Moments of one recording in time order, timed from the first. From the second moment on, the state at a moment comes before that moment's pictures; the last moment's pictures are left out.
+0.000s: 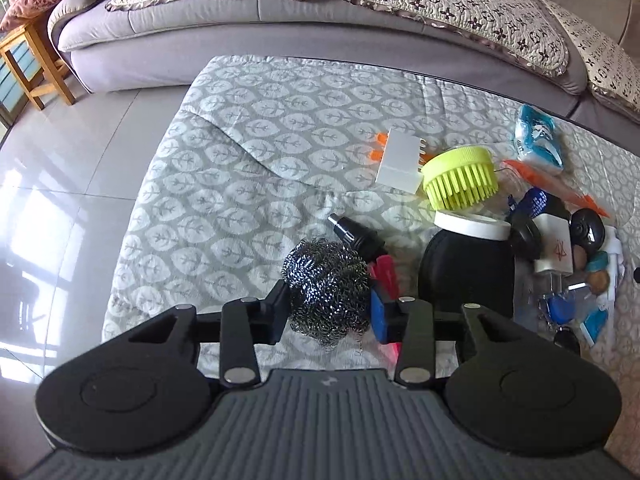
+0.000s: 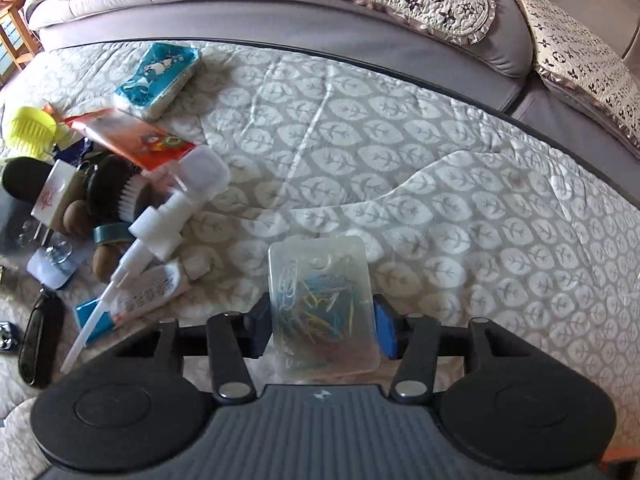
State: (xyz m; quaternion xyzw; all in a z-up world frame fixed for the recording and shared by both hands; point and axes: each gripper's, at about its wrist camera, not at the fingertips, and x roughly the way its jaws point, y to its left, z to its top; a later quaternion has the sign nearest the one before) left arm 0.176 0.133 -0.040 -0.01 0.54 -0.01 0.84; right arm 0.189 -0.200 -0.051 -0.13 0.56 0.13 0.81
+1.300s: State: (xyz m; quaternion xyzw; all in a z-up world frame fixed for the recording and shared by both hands) left arm 0.047 -0.080 0.104 0.15 0.41 -0.18 0.88; right arm 0.057 -0.379 0.102 -0.09 0.47 0.07 0.88
